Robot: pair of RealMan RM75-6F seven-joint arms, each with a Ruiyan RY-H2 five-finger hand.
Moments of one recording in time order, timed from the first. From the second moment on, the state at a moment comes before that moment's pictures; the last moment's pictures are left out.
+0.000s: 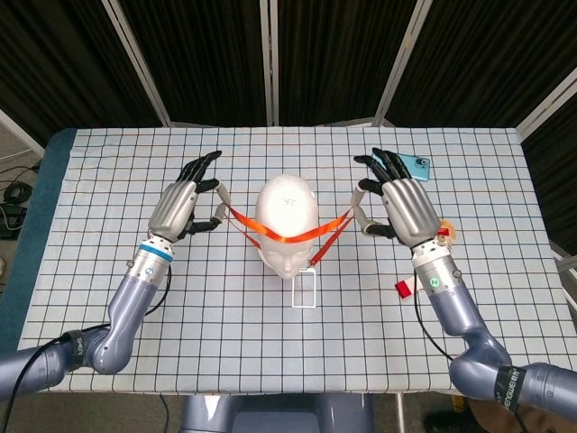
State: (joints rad) left arm -0.77 -1.43 -0.42 -1.69 1.00 1.05 0.05; right arm 0.72 -1.18 0.39 -1.82 -1.09 1.13 -0.09
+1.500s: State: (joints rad) left arm -0.89 -1.56 -0.46 -1.29 0.86 0.86 -0.11; right arm 0.96 -1.40 0.43 -1.35 -0.73 1.01 -0.28
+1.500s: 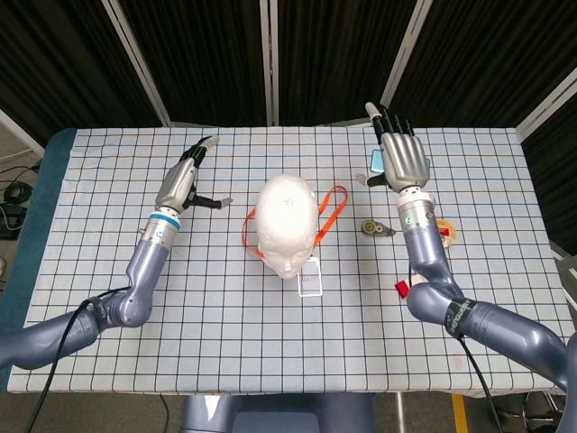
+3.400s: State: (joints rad) left arm -0.32 -1.12 -0.08 -1.84 1.20 1.41 0.28; right arm 0.68 -1.48 0.03 -1.53 -1.46 0.85 -0.18
